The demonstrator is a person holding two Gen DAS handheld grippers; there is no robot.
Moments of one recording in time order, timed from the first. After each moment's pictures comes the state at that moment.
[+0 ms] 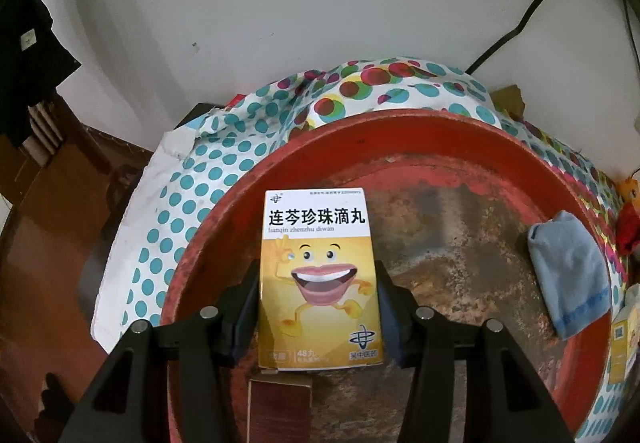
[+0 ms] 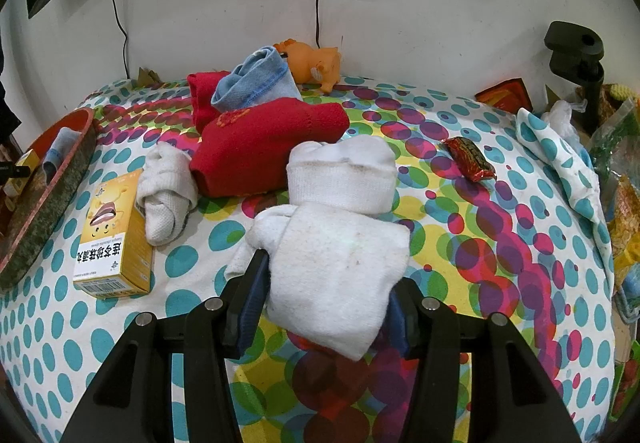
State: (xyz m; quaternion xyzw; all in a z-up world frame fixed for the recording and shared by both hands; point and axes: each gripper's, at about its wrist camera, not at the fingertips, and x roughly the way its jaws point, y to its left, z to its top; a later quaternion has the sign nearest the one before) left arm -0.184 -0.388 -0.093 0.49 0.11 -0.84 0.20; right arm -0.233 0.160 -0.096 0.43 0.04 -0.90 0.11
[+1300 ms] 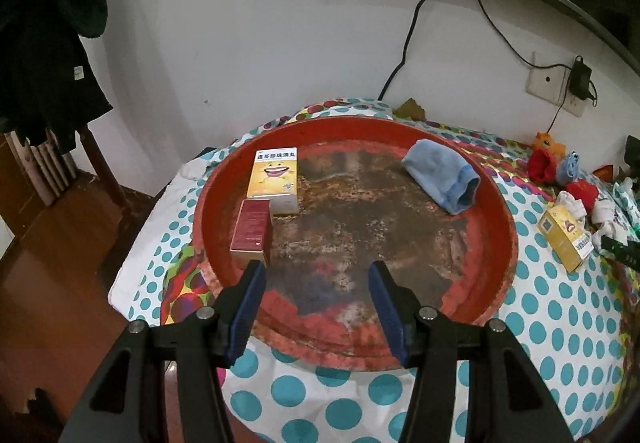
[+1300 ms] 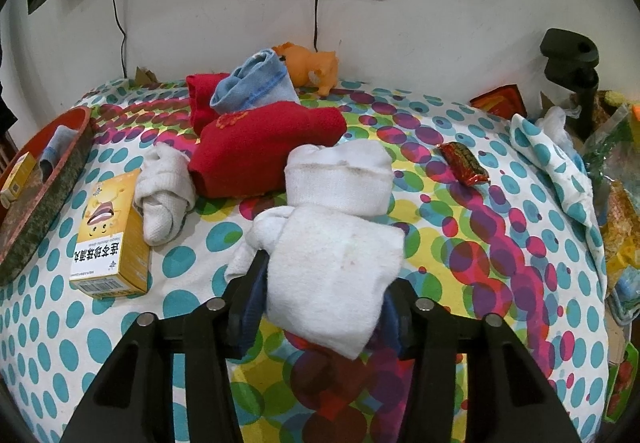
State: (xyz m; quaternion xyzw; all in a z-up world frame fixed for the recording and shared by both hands) left arm -0.017 -0.266 -0.047 0.36 0.06 -0.91 0.18; right arm -0.230 0.160 -0.094 0.42 0.05 -0.90 0.10
